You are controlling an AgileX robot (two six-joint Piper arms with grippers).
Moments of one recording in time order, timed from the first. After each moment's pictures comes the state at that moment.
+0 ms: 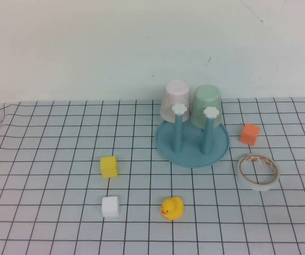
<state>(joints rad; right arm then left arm) 0.66 0.77 -0.25 1.77 -0.21 -1.69 -0.47 1.07 -1.71 0.65 0.70 -0.24</state>
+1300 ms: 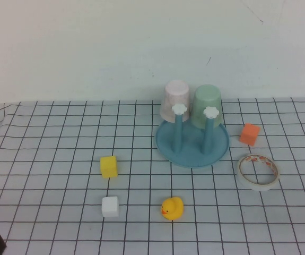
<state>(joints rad) 0.66 0.77 -0.25 1.77 -0.21 -1.69 -0.47 0.14 -0.34 -0.08 0.48 -0.43</state>
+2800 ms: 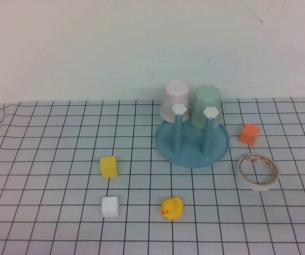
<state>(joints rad) 0.66 0.77 -0.25 1.77 -0.21 -1.69 -0.10 -0.01 0.02 -0.09 0.35 0.07</state>
